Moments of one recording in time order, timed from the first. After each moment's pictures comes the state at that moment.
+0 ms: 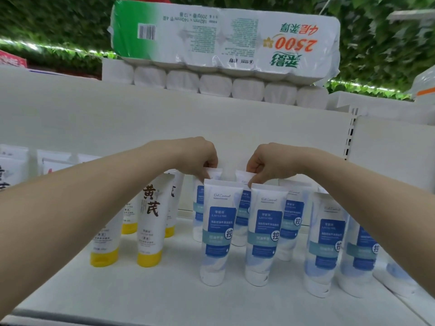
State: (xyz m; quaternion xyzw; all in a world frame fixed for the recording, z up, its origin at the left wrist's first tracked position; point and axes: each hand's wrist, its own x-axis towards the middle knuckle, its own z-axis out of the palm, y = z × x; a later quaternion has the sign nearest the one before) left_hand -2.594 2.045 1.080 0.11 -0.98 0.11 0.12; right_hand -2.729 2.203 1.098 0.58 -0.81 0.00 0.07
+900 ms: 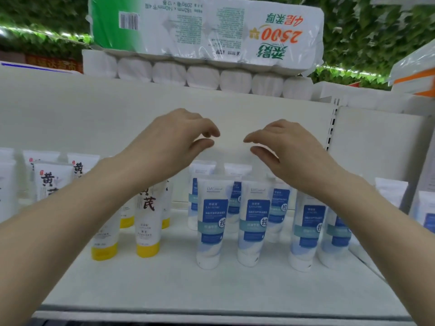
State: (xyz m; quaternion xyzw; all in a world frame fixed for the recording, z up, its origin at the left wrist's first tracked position) left_hand -2.527 2.093 1.074 0.03 -0.89 0.10 0.44; right_hand -2.694 2.266 1.075 0.57 -0.68 0.10 0.45
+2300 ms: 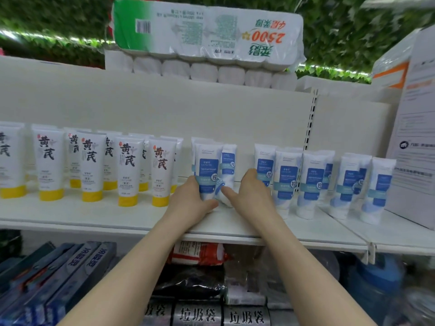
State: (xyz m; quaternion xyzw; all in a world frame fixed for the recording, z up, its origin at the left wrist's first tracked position) left_hand -2.529 2.153 0.921 0.26 -0.86 -0.26 0.35; right_hand -2.632 2.260 0.937 0.35 -0.86 0.33 0.18
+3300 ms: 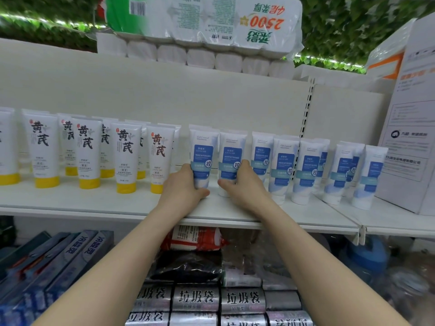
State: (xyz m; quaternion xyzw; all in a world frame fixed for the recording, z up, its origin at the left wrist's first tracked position) left_hand -2.518 2.153 0.919 0.27 -0.87 -0.21 0.37; right_hand -2.634 2.256 0.929 0.40 -0.82 0.40 0.10
